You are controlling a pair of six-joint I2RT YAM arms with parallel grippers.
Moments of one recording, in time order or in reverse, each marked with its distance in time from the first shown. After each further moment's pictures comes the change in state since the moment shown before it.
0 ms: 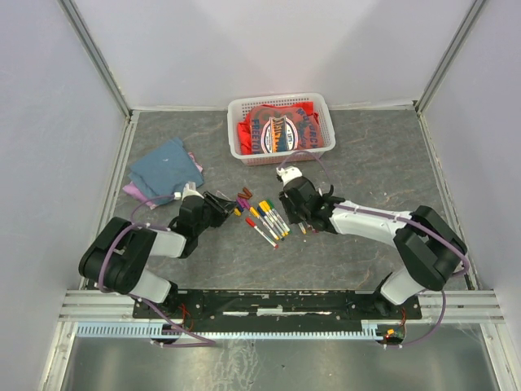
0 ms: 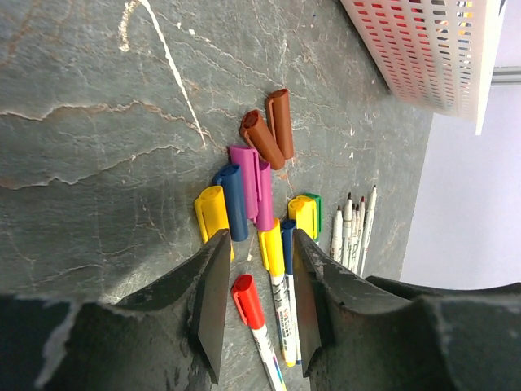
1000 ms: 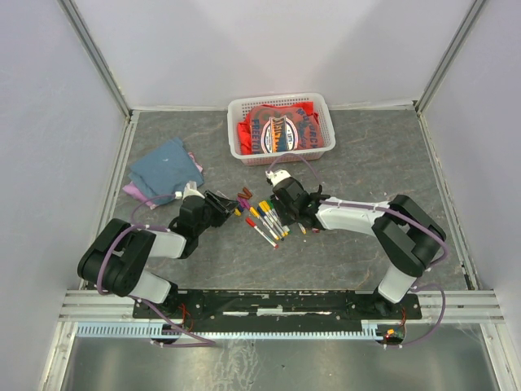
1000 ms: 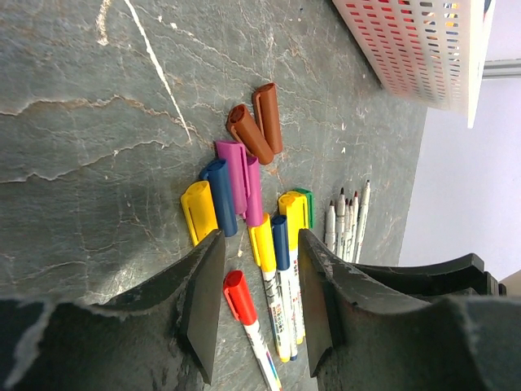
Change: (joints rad) left arm -0.013 -0.018 0.000 0.000 0.003 0.000; right arm 0.031 0.147 0.084 -0.002 -0.021 -0.011
